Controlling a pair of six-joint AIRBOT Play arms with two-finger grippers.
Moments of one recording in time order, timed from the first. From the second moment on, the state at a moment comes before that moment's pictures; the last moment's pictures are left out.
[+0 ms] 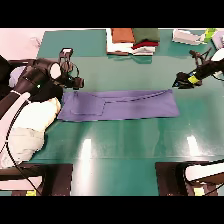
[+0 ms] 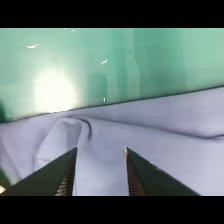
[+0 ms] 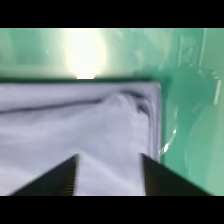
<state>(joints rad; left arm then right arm) -0.34 -1.44 1.36 1.63 -1.01 -1.80 -0.24 -1.59 1.51 -1.25 1.38 1.44</state>
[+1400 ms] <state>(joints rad) -0.56 -1.63 1.47 1.24 -0.87 -1.68 -0.15 -1.31 1.30 -1.22 1.35 1.44</state>
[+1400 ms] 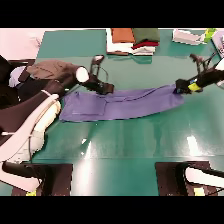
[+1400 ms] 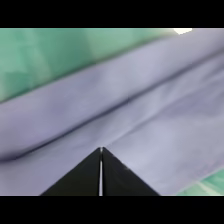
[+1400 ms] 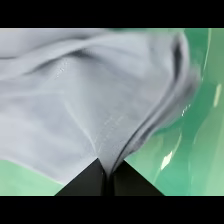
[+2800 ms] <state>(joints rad) -0.31 -1.39 1.60 1.43 -1.08 -1.57 0.50 -1.46 1.79 -1.03 1.26 1.62</state>
